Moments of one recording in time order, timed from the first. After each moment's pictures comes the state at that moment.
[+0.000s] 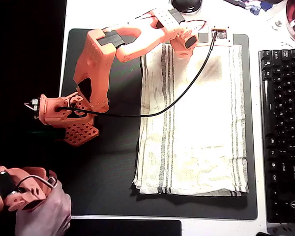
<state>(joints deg) -38.0 66.5 91.6 49.5 -53.1</state>
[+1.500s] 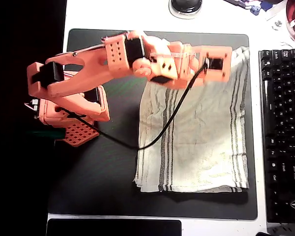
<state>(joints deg) -7.4 123.0 109.2 61.4 -69.7</state>
